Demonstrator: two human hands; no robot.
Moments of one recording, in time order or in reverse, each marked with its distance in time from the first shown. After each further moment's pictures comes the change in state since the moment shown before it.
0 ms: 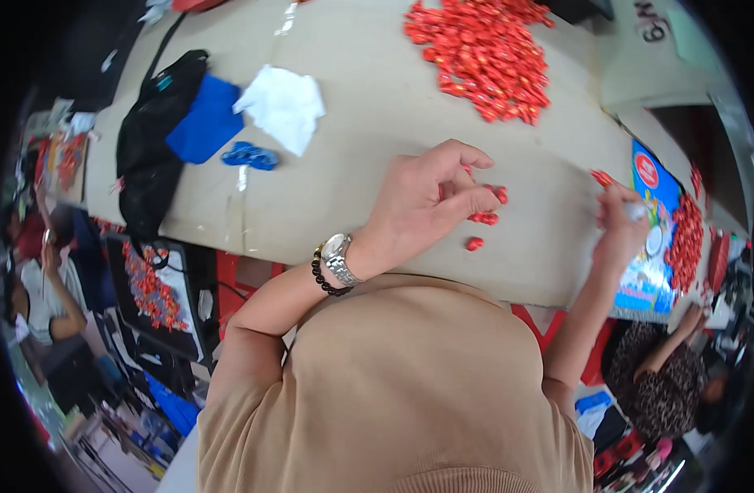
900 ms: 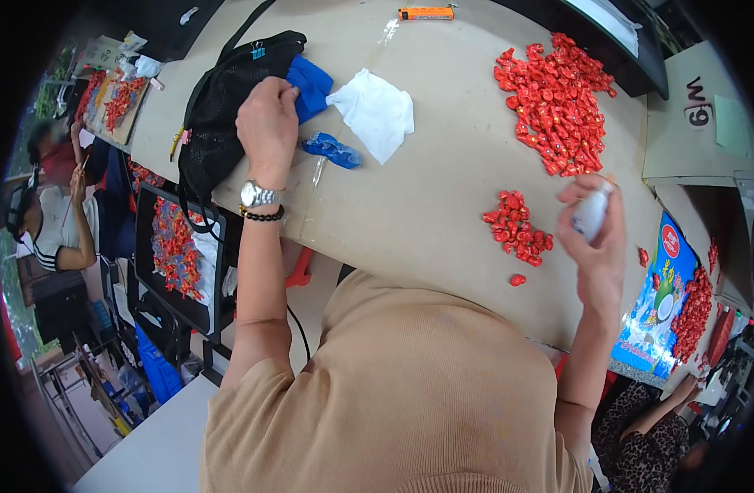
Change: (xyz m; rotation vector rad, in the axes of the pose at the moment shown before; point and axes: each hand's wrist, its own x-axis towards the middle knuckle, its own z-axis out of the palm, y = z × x) left_hand -0.010 -0.003 -0.225 1.465 0.813 0.008; right_hand -0.056 -0.084 0.100 0.020 -0.725 -0.037
